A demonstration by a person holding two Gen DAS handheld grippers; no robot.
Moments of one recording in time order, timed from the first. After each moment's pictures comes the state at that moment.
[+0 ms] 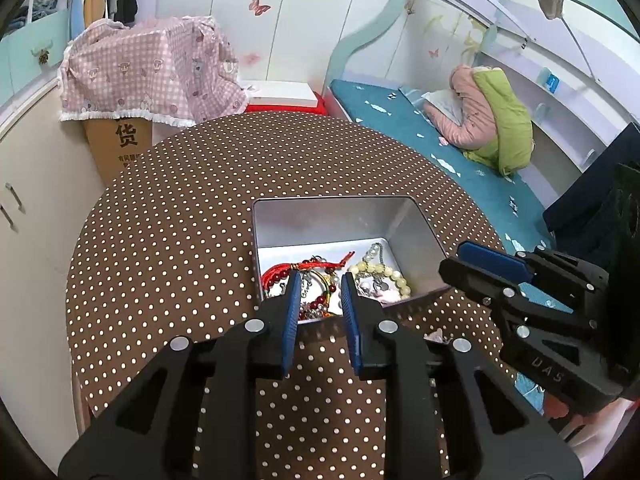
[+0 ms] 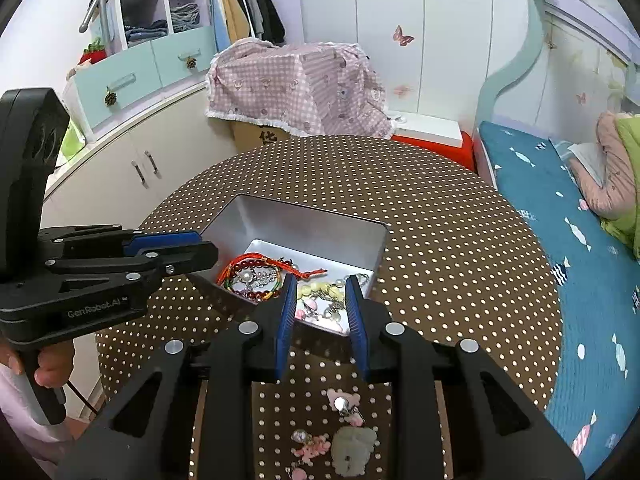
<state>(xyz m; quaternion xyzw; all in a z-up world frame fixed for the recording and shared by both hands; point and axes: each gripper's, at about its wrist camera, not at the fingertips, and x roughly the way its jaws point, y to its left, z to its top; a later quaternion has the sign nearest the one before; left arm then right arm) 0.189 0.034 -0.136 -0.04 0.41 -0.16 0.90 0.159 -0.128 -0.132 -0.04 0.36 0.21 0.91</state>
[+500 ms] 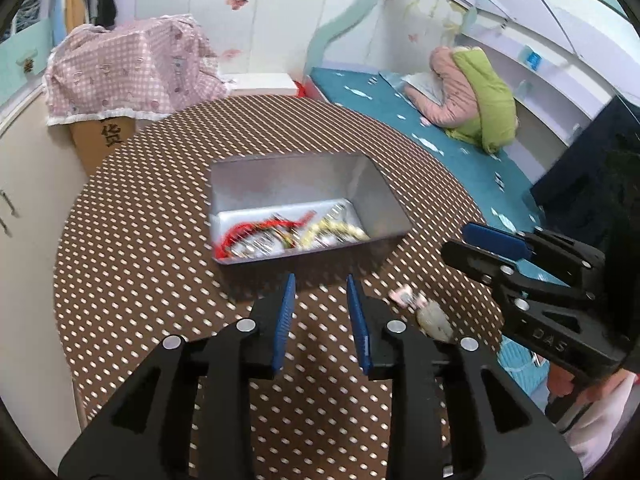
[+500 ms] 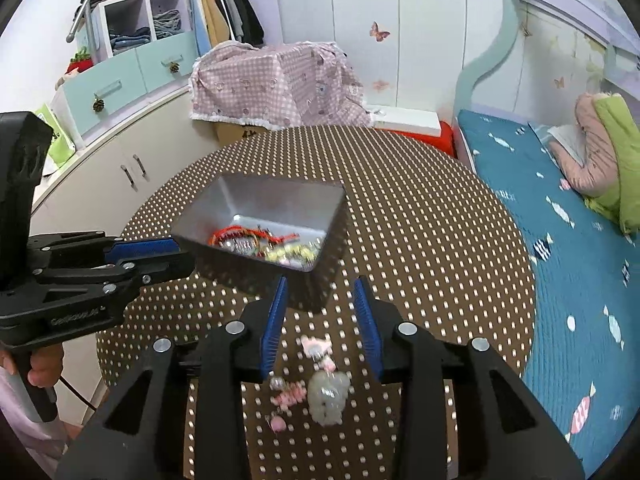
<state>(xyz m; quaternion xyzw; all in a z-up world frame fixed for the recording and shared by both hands) 0.149 0.005 -0.146 -0.01 0.43 -0.19 0.88 0.126 -0.158 -0.140 -0.02 0.37 0.18 0.91</state>
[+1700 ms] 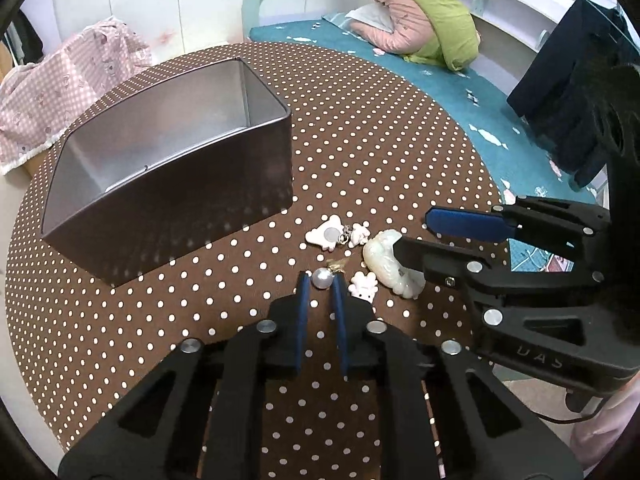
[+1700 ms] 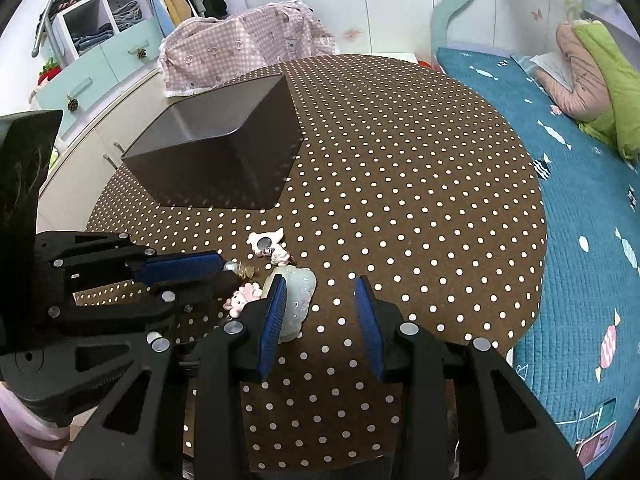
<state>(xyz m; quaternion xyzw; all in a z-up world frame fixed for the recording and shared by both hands) 0.151 -0.093 -0.212 0.10 0.47 -0.25 0.84 0.108 -0.198 -0.193 0.04 0.44 0.16 0.88</state>
